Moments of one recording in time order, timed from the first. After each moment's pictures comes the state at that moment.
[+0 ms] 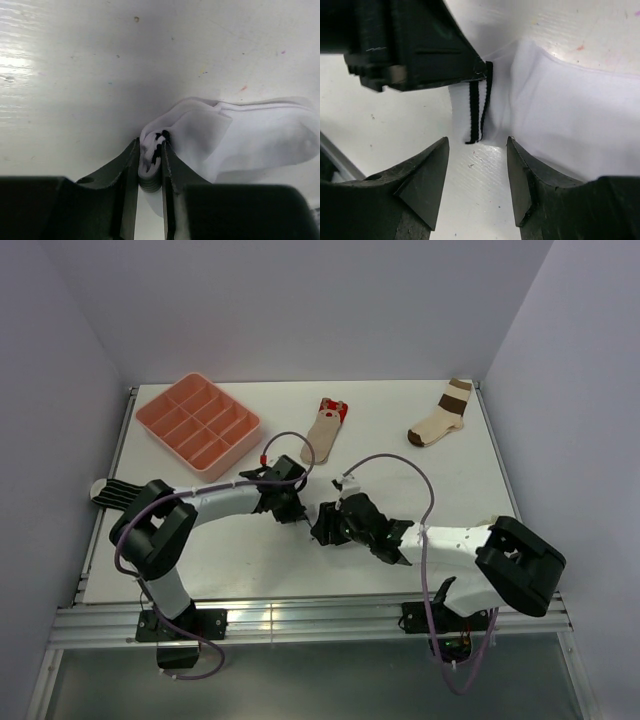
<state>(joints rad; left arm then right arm) -0.73 1.73 0.98 -0.31 -0.05 -1.04 0.86 1.38 0.48 0.30 0.02 0.64</state>
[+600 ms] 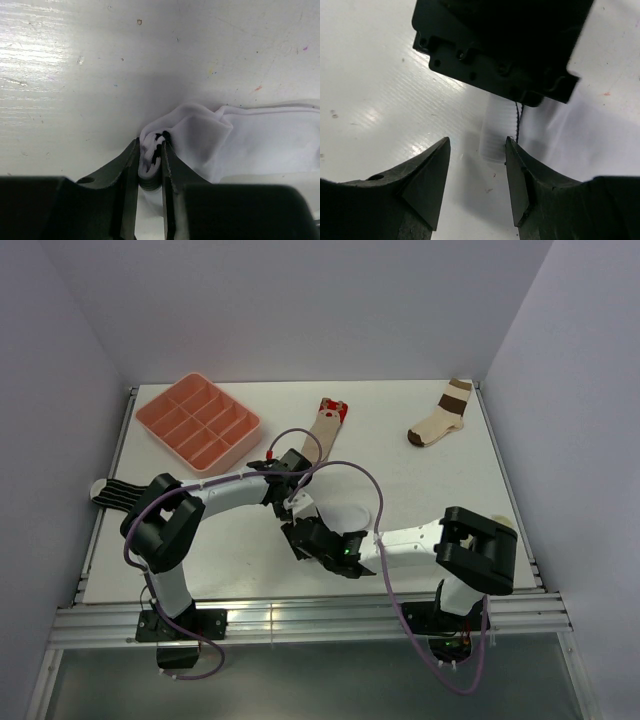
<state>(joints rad) -0.74 1.80 1.13 -0.52 -0.08 -0.96 1.19 1.58 0.72 0.17 0.48 0.38</state>
